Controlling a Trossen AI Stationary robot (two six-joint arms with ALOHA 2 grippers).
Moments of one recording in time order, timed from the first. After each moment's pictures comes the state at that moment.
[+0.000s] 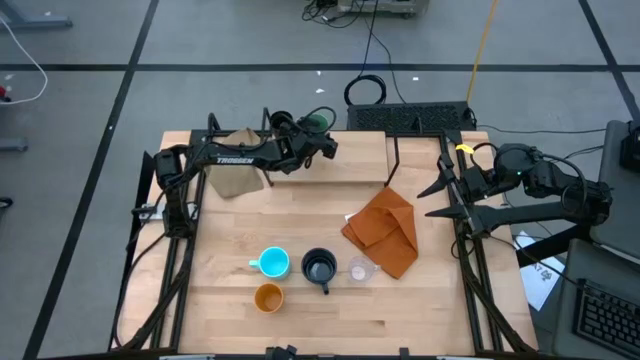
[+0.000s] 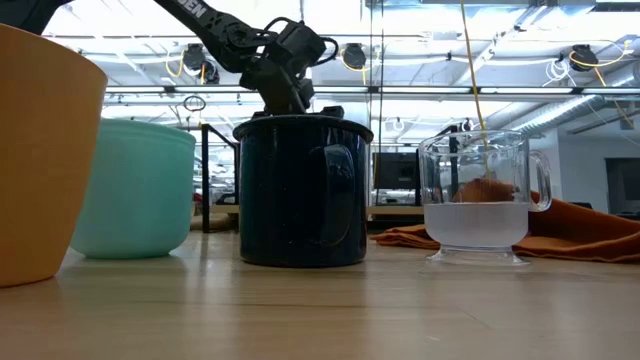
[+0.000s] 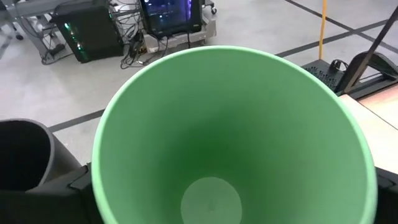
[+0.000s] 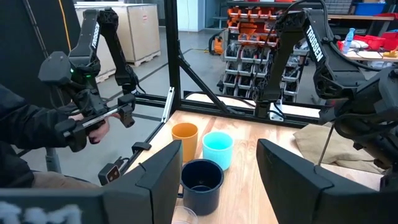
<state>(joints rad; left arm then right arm) 0.36 1.88 1.32 -0.04 -0.70 -0.39 -0.06 0.60 0.94 -0.50 -0.37 -0.05</state>
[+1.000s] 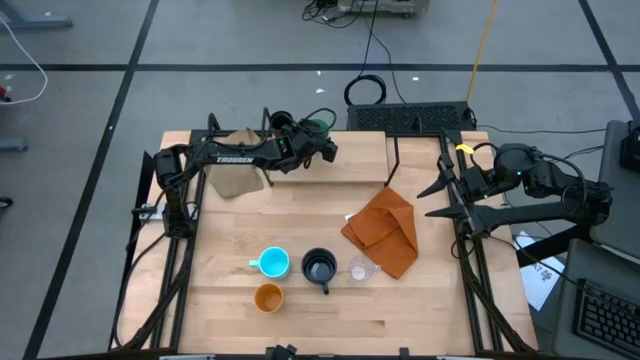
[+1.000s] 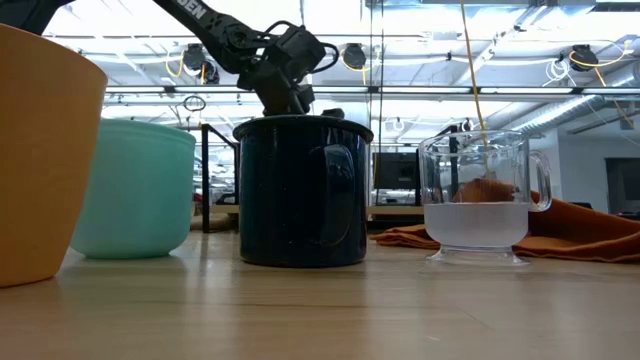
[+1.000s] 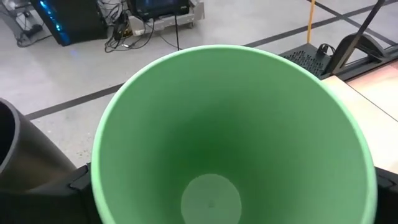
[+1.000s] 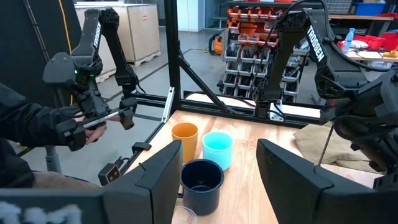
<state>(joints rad) 0.37 1.88 1.32 -0.09 -0.61 -0.43 -0.06 0.60 0.94 -0.50 -0.37 -0.05</state>
